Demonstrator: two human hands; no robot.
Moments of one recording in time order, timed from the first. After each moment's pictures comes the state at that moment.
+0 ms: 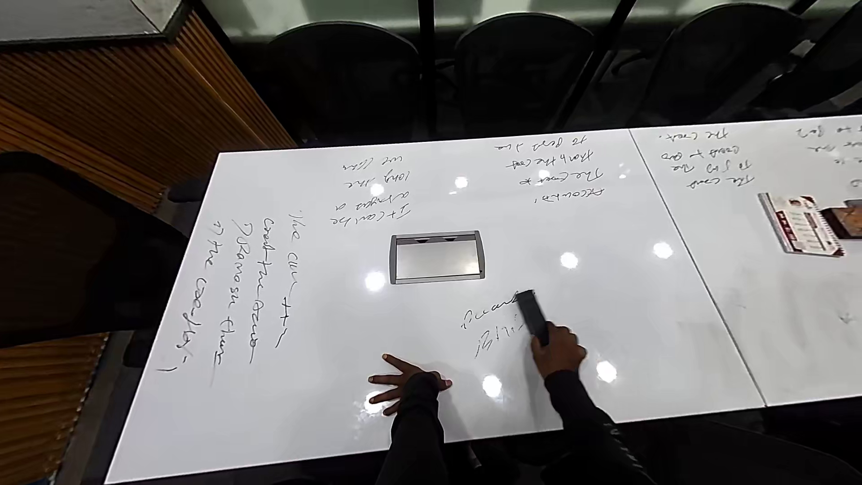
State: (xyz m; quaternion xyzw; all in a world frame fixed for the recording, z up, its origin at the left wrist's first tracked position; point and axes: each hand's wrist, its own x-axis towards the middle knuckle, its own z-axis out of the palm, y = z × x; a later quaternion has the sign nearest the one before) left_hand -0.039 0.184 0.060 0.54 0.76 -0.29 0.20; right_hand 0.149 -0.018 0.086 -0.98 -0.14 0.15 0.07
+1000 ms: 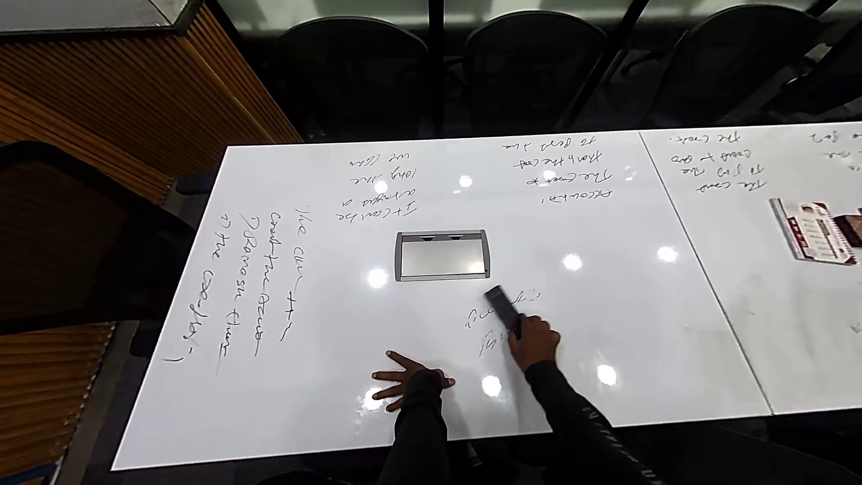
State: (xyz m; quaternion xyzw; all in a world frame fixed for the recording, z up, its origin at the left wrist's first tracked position) left_hand -0.040 0.185 0.057 0.54 0.76 -0.29 0.20; right_hand 0.135 0.033 0.083 -0.95 -0.25 0.18 0.06
